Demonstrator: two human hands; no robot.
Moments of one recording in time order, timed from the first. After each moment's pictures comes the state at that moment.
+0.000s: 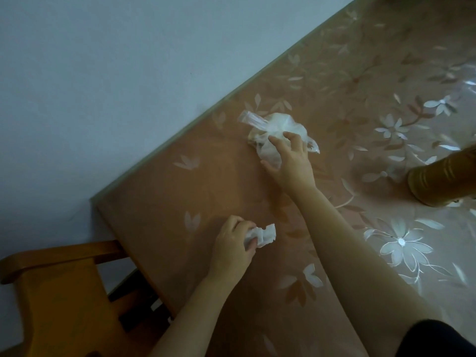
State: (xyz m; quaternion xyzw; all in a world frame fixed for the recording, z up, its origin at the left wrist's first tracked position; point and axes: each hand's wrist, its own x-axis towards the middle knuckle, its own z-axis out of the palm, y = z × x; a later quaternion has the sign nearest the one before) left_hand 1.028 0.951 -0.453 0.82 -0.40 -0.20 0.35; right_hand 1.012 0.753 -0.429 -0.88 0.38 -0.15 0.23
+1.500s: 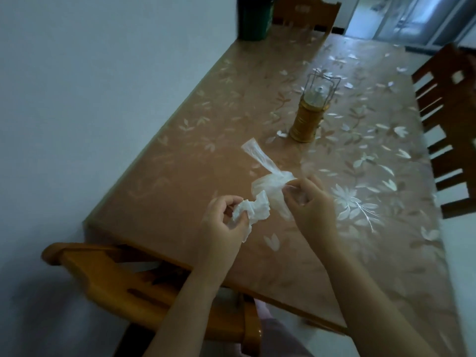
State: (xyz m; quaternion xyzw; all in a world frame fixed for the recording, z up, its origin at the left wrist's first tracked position) left_hand 0.945 1.069 -0.289 0.69 -0.48 -0.22 0.49; right_hand 0.797 0.986 -0.295 -0.72 0.52 -0.43 0.19
